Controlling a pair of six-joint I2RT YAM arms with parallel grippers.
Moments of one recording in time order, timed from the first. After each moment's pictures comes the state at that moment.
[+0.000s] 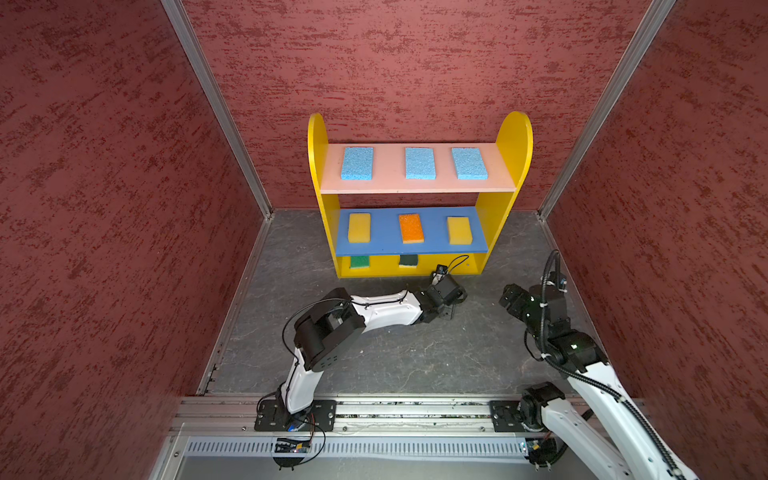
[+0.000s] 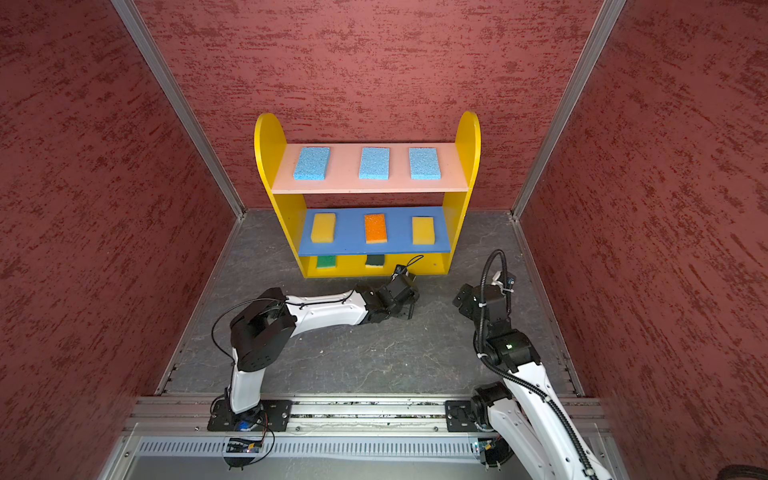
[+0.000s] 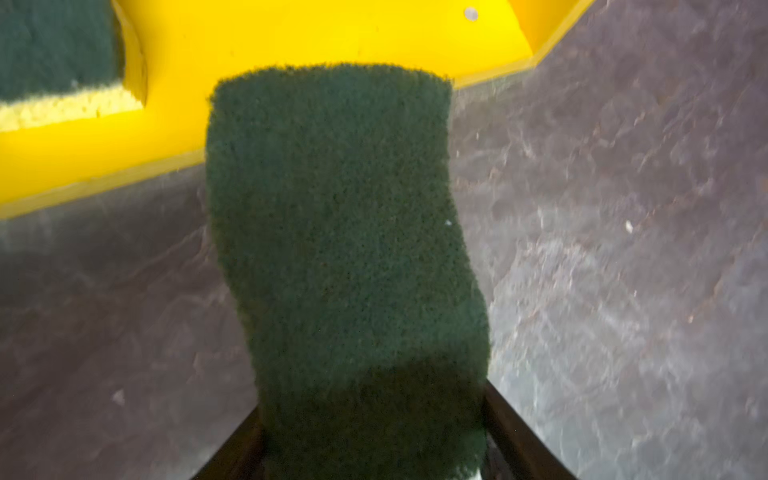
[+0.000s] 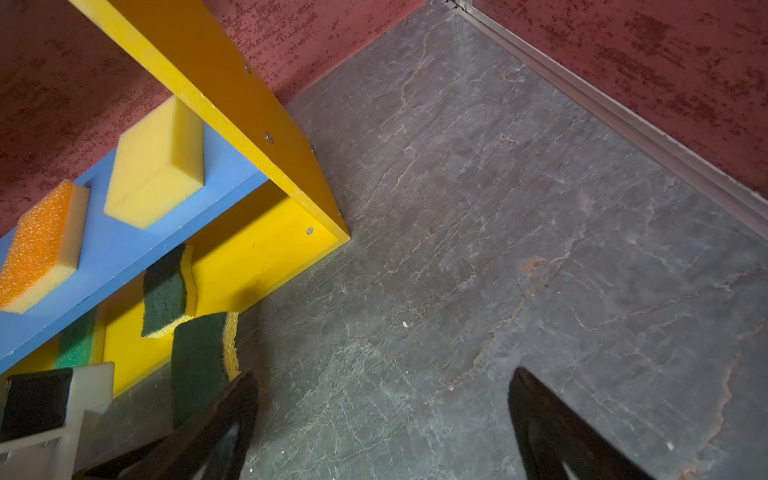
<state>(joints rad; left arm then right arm) -1.00 2.04 1.43 -0.33 -0.29 -0.63 0.23 0.68 0.61 -0.54 0.31 0.68</state>
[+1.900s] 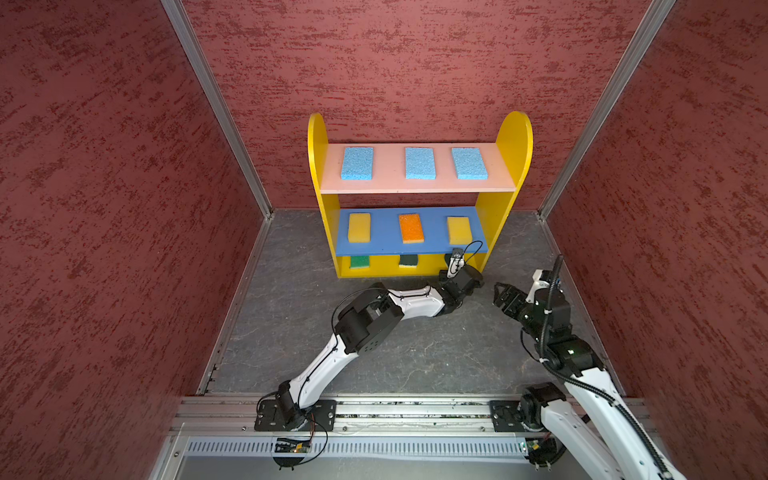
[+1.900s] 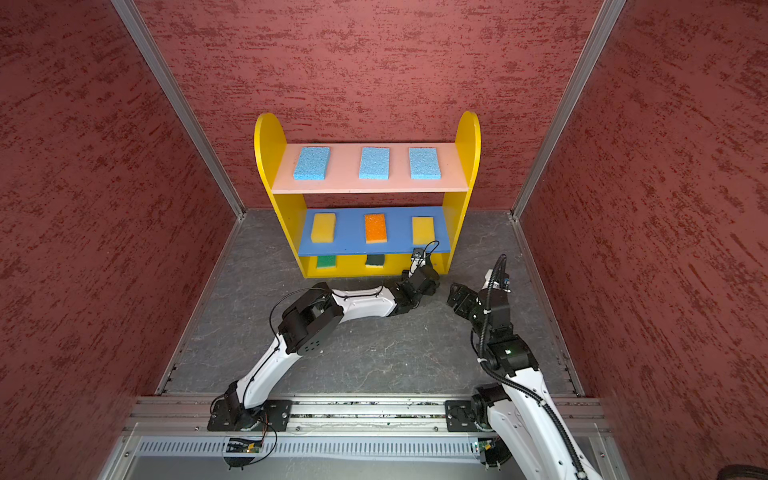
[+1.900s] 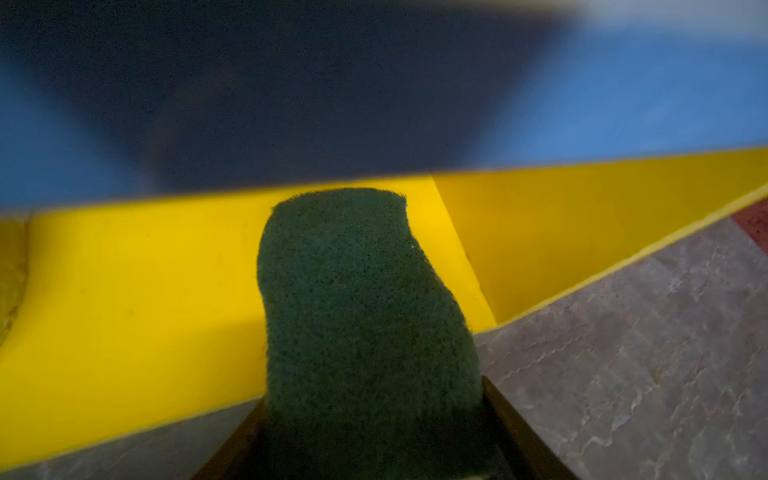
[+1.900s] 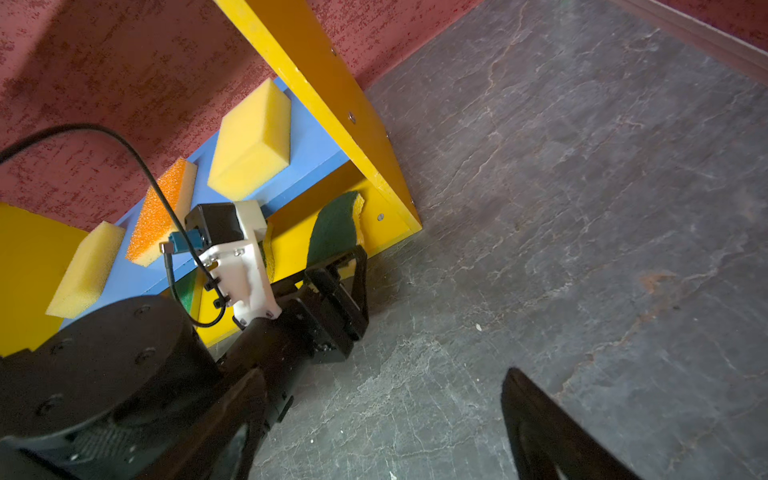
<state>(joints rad) -0.99 2.42 1.79 0.02 -0.55 -0.59 0.20 0.63 0.51 -0.36 0.07 0.66</state>
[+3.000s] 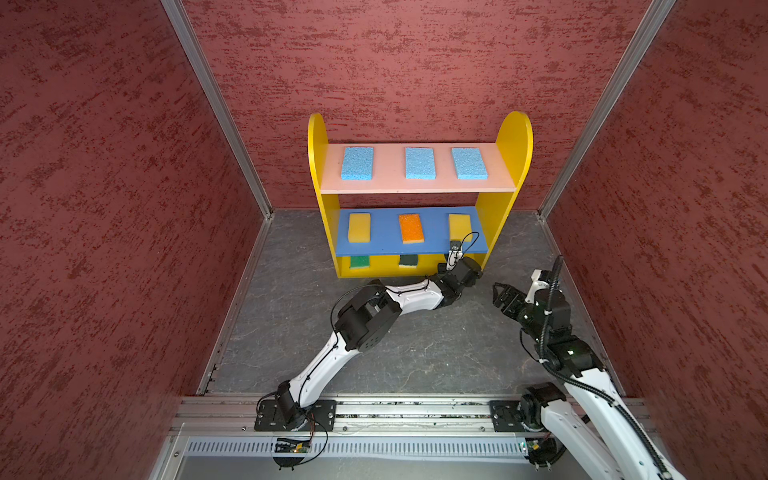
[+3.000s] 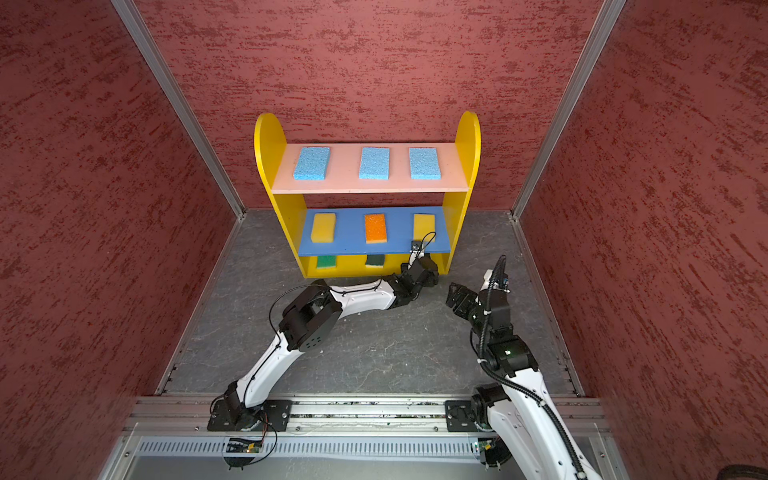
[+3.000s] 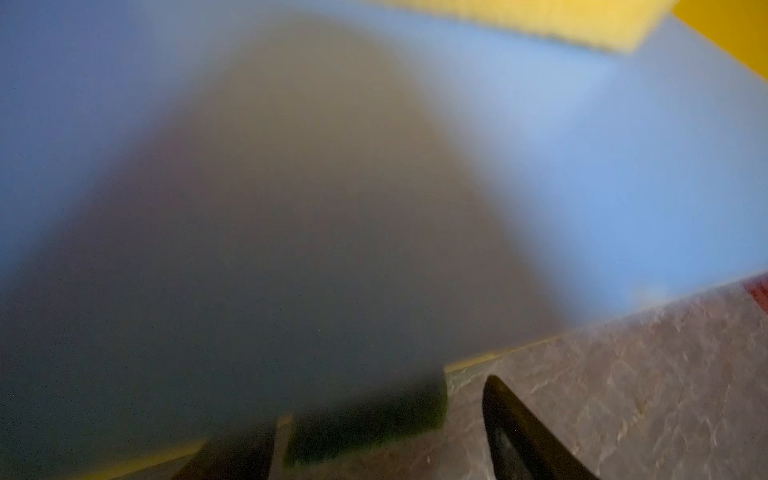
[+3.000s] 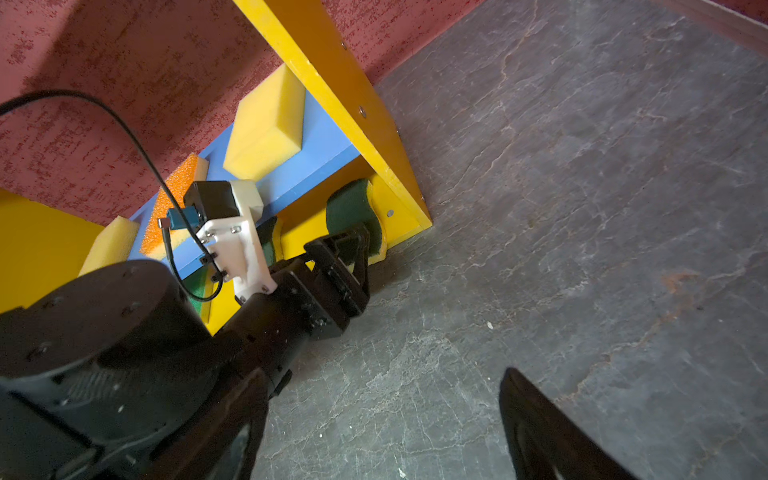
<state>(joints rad) -0.98 2.38 1.74 0.02 -0.51 -0.60 0.20 0.63 0.50 -0.35 0.04 0.66</state>
